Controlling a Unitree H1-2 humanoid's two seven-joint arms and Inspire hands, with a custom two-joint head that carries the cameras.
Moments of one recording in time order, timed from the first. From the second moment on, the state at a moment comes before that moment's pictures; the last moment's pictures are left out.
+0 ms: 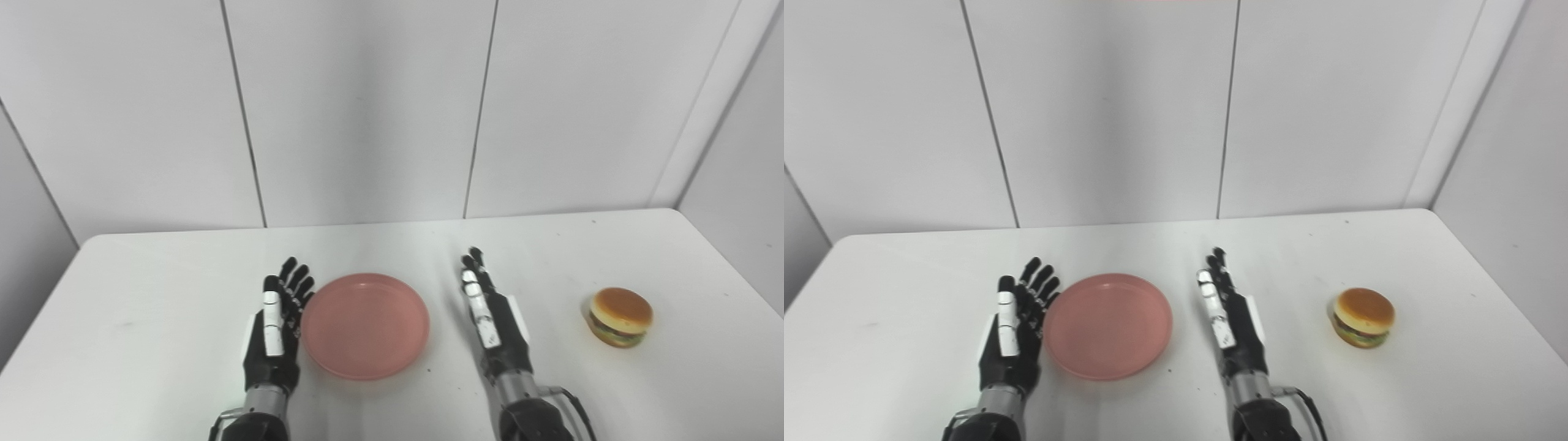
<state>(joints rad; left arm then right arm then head) -0.31 -0.13 0.01 0.28 -0.17 -0.06 -0.04 -0.26 0.03 0.00 0.10 0.00 -0.04 -0.04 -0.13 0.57</state>
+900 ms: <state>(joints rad) -0.37 -0.15 -0.03 0.40 -0.06 -0.19 0.01 -0.33 -0.29 0.00 0.07 -0.22 -0.15 0.00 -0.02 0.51</state>
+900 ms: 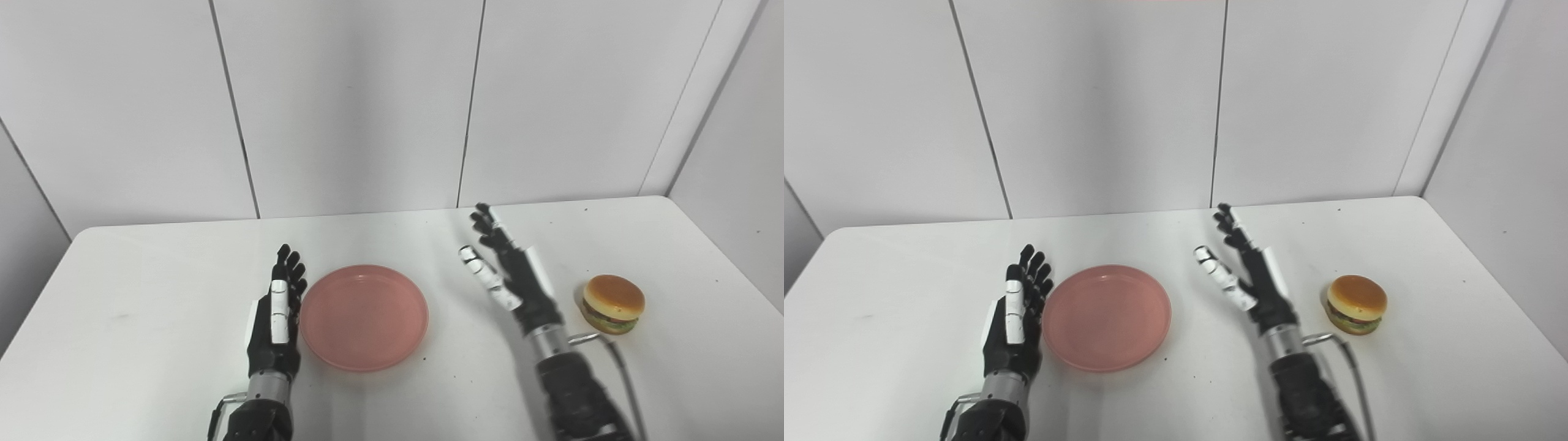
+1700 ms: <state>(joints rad) -0.38 -0.16 -0.03 0.44 -0.06 -0.23 0.03 -0.29 -0.53 -0.05 -0.13 -0.53 0.22 0.14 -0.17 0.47</state>
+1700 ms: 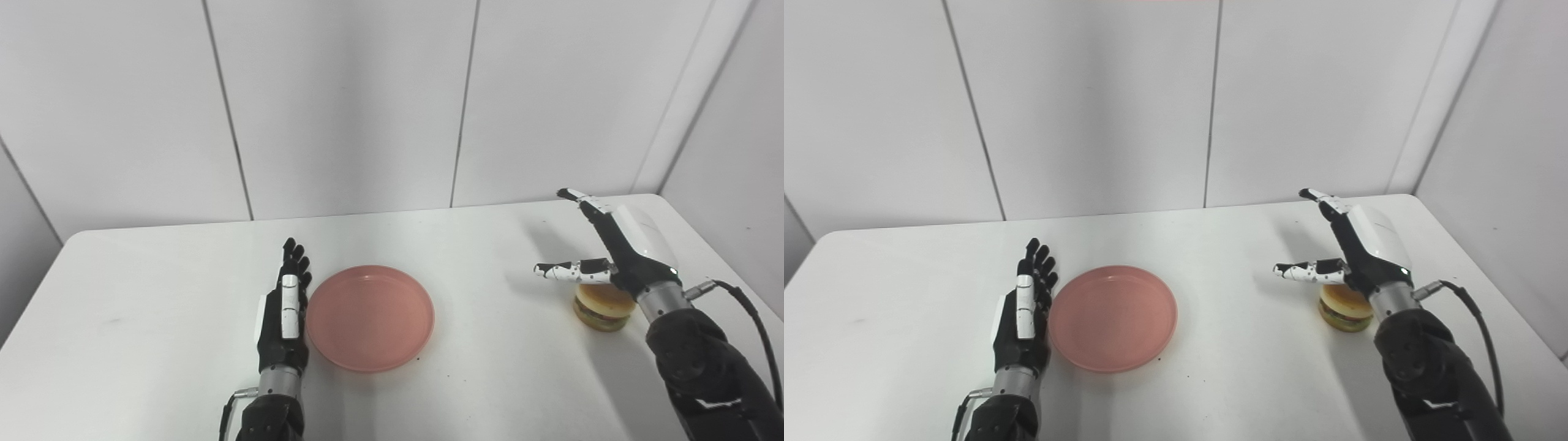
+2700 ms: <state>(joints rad) -0.38 -0.15 -0.03 0.44 -0.09 -0.24 0.01 -0.29 -0.61 0.02 -0.09 -0.73 0.31 0.25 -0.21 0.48</state>
